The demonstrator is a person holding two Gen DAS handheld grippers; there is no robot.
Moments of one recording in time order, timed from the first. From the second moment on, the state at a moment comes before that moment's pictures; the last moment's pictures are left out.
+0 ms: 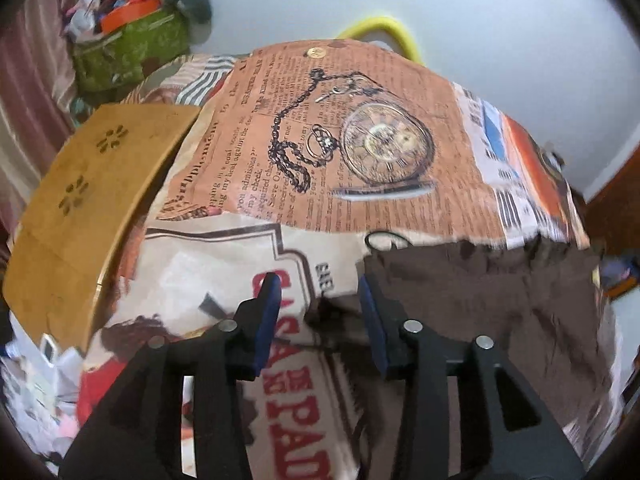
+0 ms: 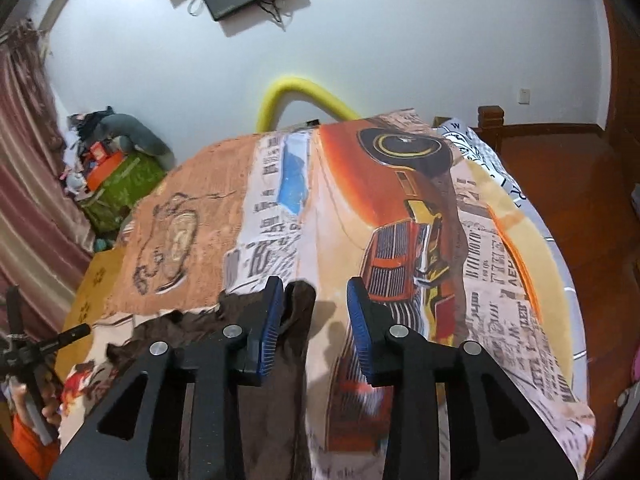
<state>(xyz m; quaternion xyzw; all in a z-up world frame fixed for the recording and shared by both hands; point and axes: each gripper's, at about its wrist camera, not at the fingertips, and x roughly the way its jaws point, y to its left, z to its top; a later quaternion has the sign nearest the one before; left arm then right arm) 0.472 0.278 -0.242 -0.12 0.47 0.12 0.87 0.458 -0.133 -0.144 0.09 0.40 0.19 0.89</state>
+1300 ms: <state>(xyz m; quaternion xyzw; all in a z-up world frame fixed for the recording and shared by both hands) 0.316 0.125 -0.273 -0.06 0.56 -0.03 0.82 0.258 -0.152 -0.165 0.04 0.44 0.25 0.86</state>
